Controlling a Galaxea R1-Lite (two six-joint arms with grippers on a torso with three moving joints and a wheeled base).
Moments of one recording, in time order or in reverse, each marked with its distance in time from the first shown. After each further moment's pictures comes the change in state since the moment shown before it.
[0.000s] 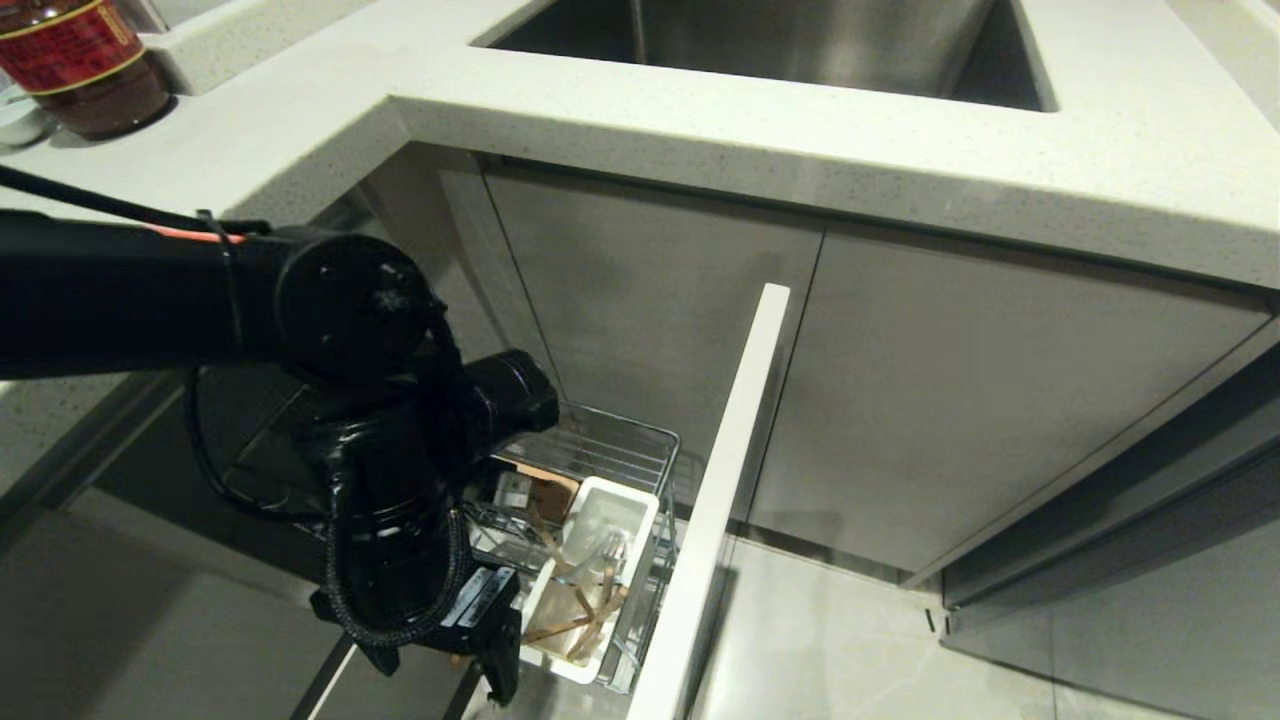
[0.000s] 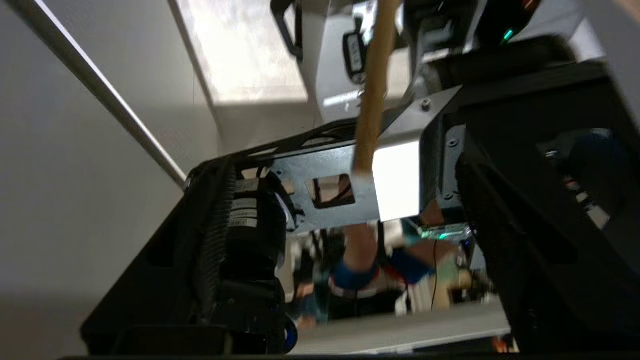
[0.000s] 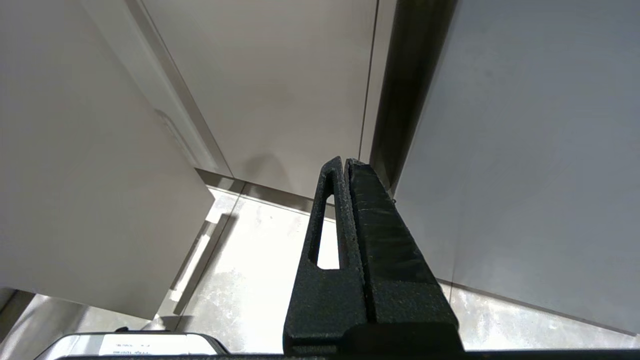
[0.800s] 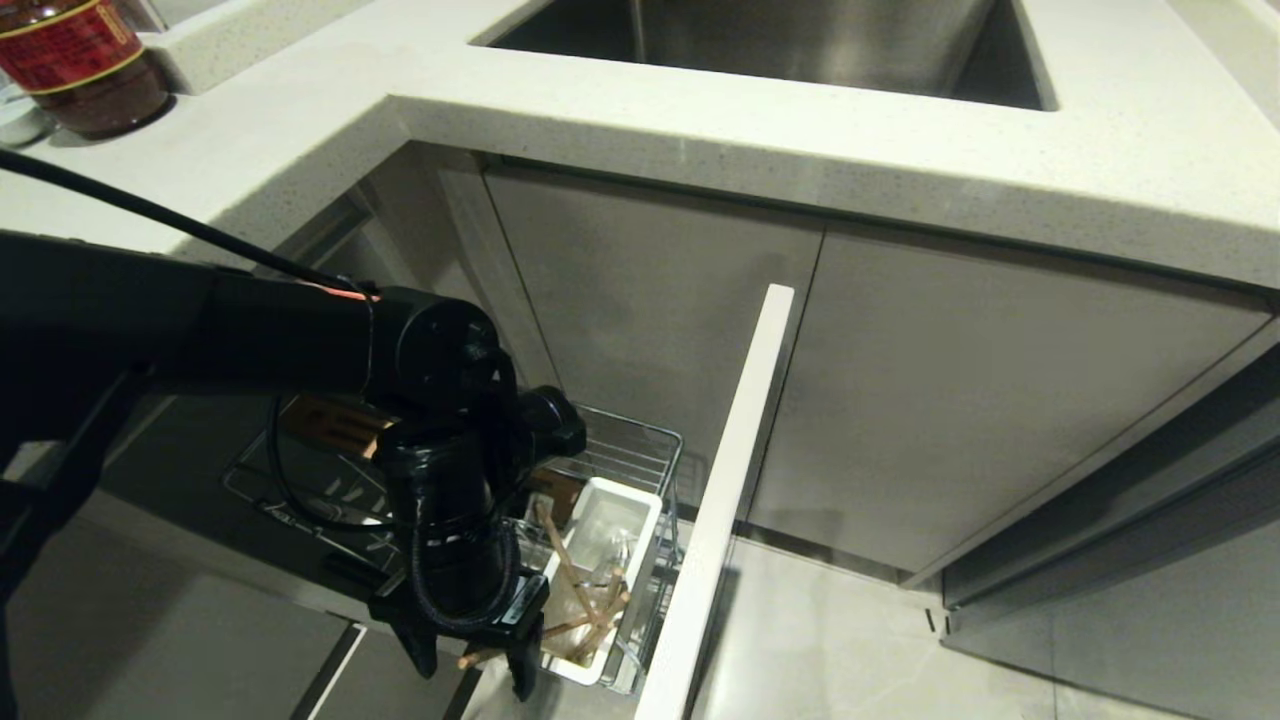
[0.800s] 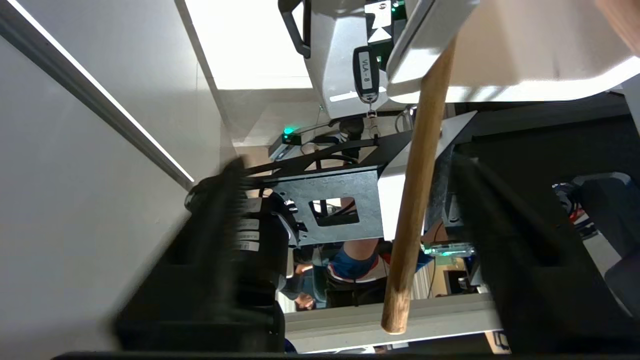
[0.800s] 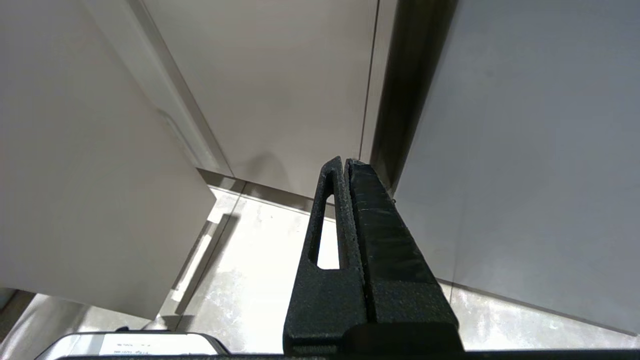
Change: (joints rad) left arm 0.034 0.122 0.005 -0.065 -0.005 0.014; right arm 0.000 0.000 0.000 0.000 0.000 0.000
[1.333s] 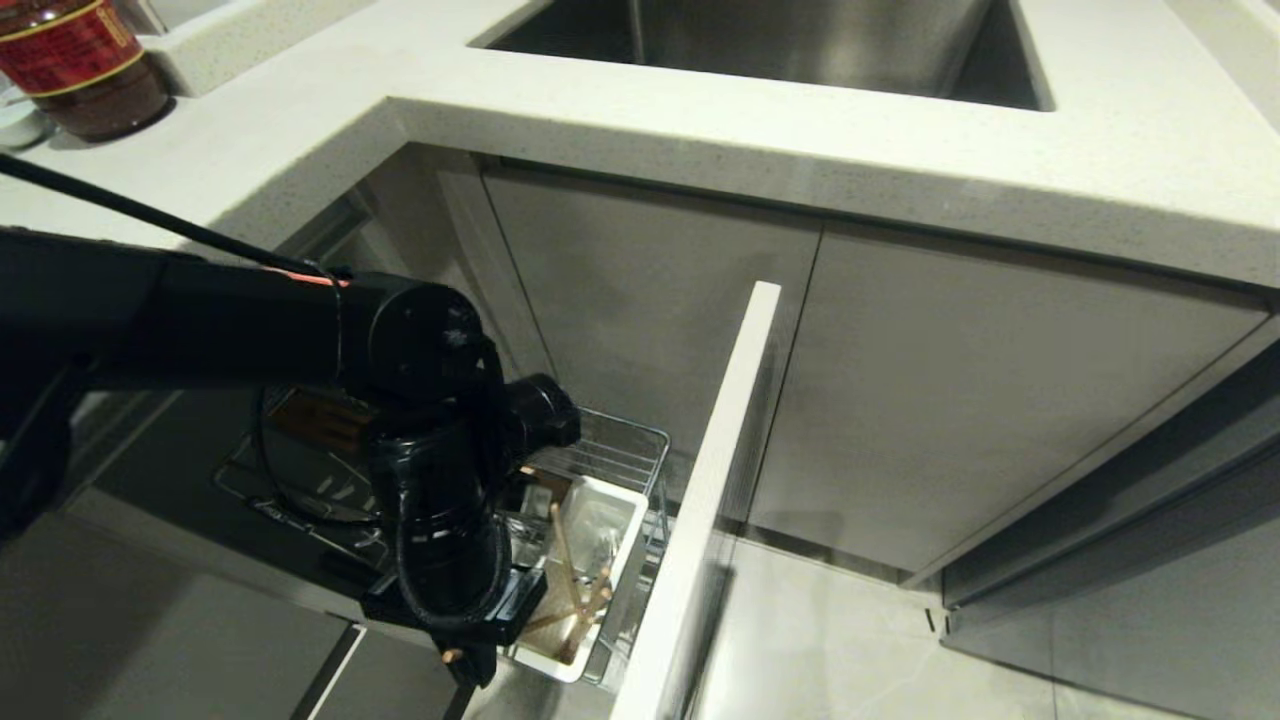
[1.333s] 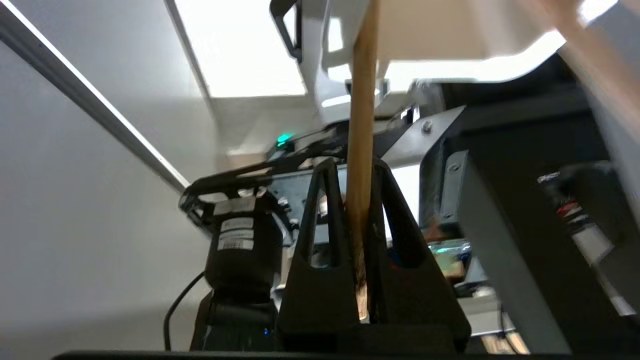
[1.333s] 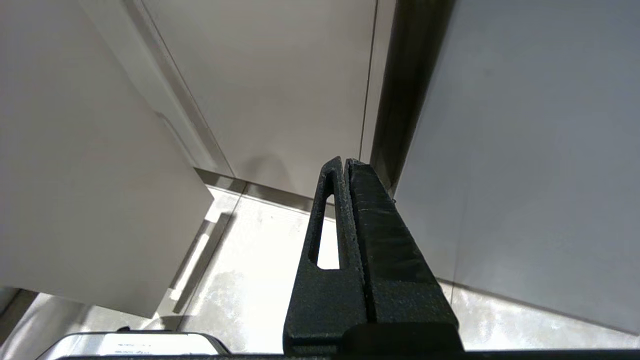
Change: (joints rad) left arm -0.002 -0.037 -0.002 -0.001 -0.004 -0.002; right arm 0.002 0.000 0.000 0.000 0.000 0.000
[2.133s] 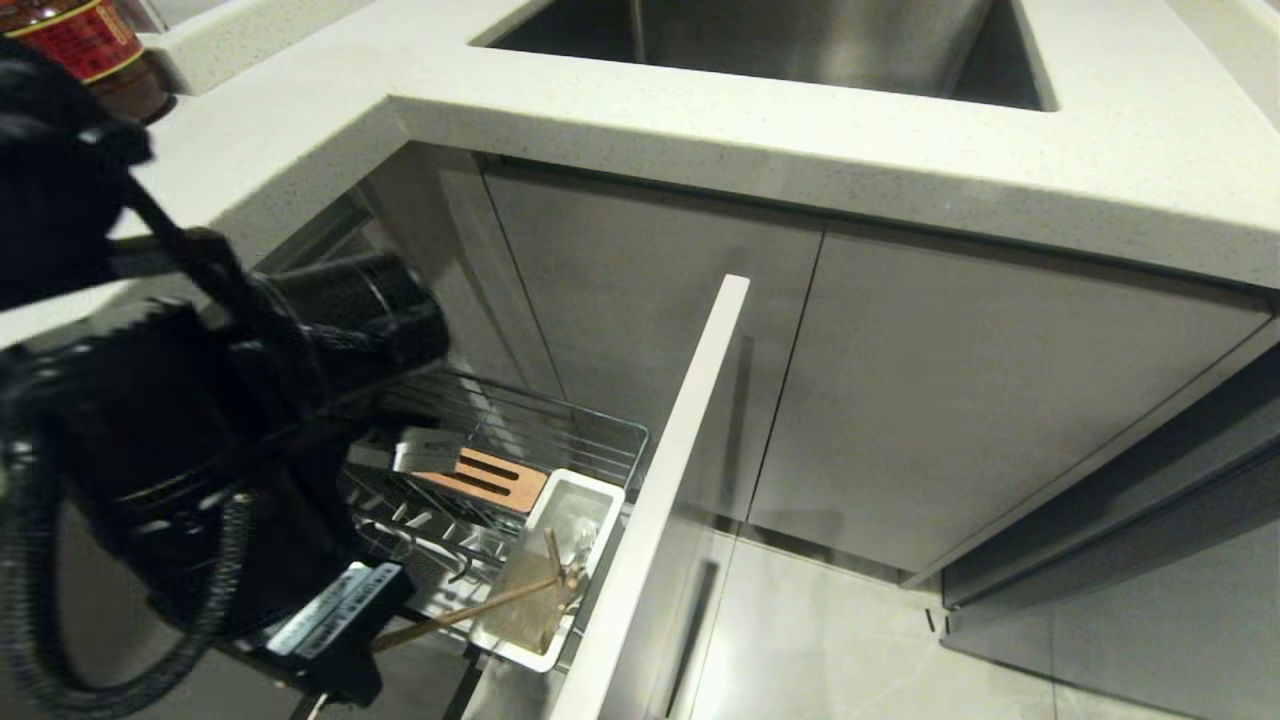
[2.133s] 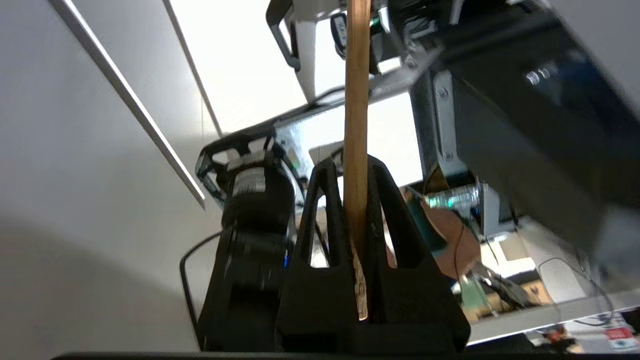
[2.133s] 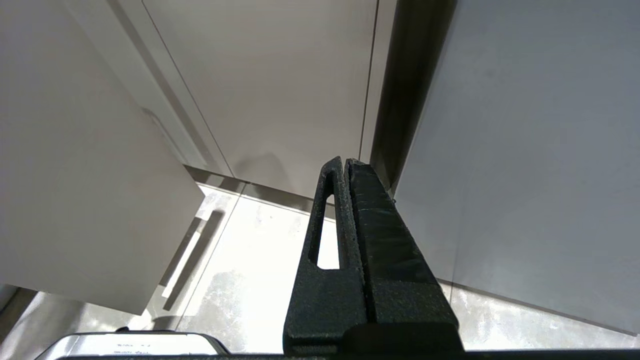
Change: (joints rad) left arm -0.109 -0.330 -0.091 0.226 0.010 -0.002; right arm -0.002 0.000 0.000 0.000 0.000 0.000
